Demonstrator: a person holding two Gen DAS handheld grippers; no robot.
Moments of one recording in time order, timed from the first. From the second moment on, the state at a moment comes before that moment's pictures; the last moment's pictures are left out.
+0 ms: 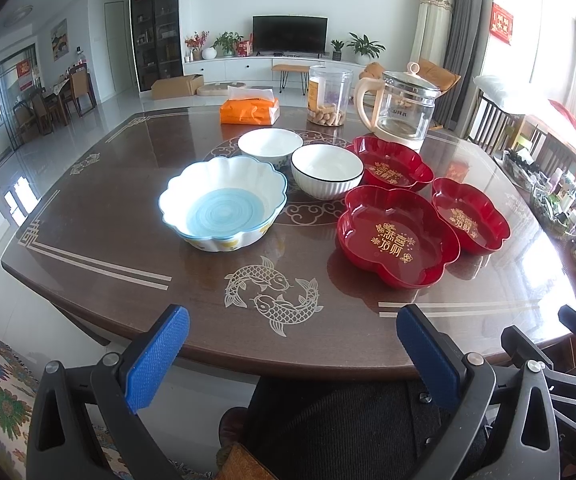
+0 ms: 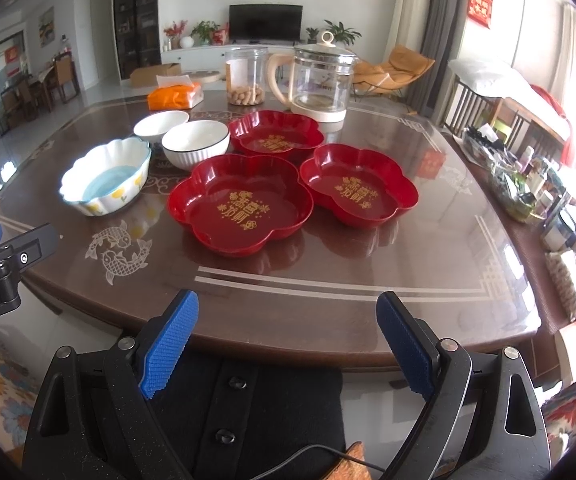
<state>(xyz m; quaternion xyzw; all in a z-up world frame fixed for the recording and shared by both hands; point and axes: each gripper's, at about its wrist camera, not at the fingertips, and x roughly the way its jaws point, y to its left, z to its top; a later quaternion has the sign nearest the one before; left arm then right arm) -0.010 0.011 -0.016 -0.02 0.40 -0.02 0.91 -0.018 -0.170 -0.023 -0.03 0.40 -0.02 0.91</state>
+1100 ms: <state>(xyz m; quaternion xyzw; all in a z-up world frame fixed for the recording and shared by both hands) -0.009 0.012 -0.020 -0.02 0.41 -0.01 0.91 -0.019 -0.171 -0.026 -0.03 0.41 -0.02 0.91</state>
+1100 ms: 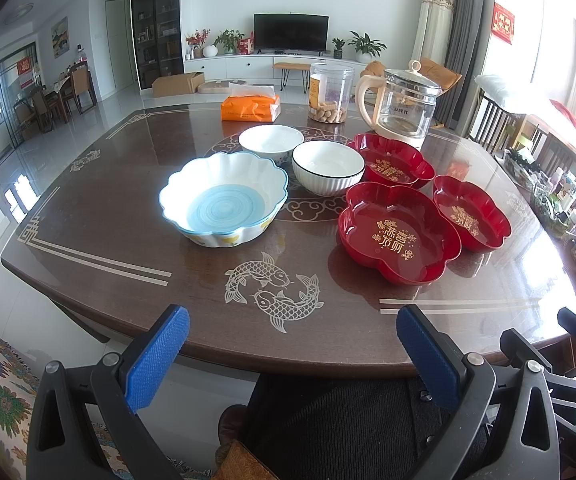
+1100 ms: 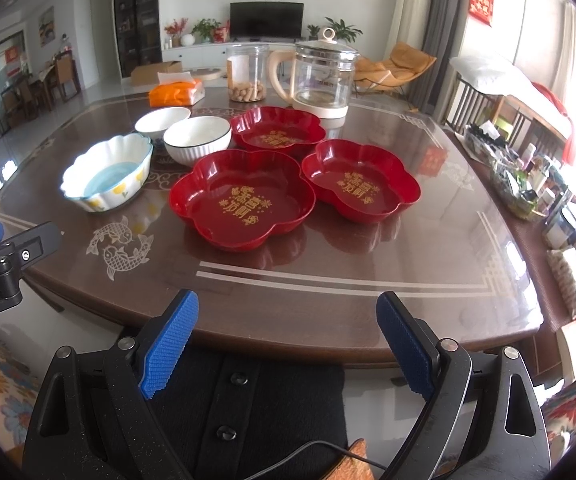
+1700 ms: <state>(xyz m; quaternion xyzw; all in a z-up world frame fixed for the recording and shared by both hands) -0.009 0.014 -0.021 -0.03 0.42 -0.02 0.91 -0.019 -0.167 -0.027 -0.03 0.41 -0.02 0.91</state>
